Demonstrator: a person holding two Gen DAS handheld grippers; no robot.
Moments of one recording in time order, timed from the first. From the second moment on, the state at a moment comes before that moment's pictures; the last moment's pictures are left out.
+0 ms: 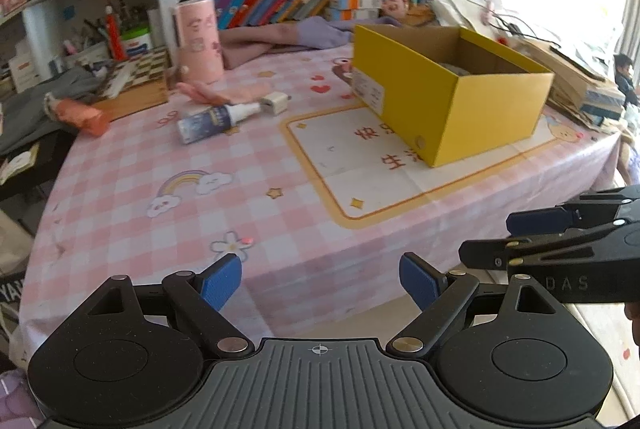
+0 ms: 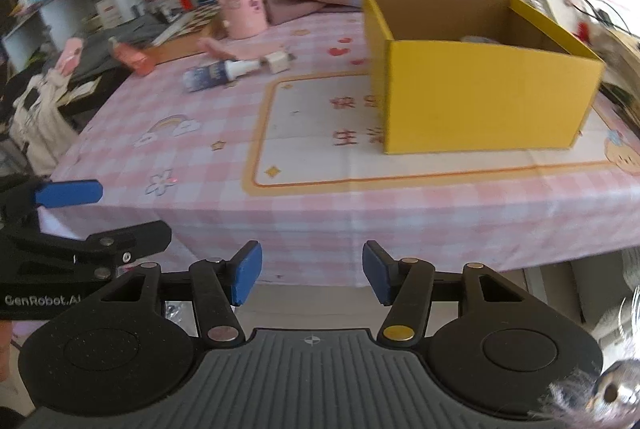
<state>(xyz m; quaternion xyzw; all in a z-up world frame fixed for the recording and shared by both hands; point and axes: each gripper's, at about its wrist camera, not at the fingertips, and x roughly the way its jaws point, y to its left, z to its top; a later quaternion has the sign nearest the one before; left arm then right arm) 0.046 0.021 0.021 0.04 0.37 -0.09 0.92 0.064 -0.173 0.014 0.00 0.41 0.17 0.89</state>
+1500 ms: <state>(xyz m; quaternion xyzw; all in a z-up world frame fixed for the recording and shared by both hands) 0.125 0.087 0.027 0.01 0.37 0.01 0.93 0.168 -0.087 0.018 -0.05 0.37 0.26 0.89</state>
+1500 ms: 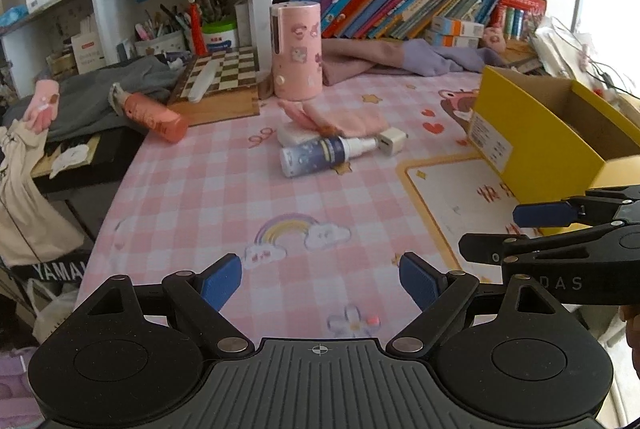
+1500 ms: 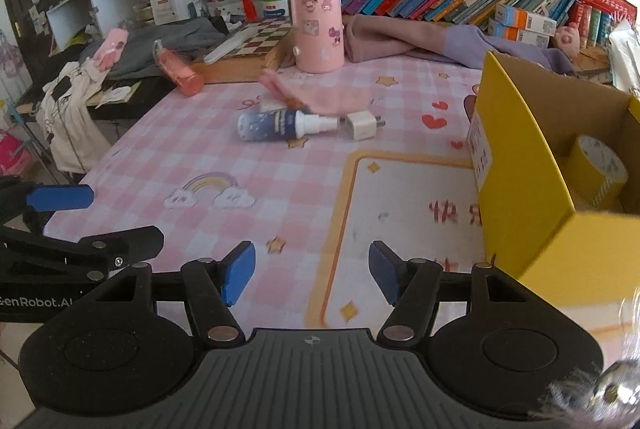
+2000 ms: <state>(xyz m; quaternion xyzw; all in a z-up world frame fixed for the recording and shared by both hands) 0.194 0.092 0.026 0.02 0.38 0.04 0.92 0.242 -0.086 0.011 -0.03 0.39 0.25 0.89</state>
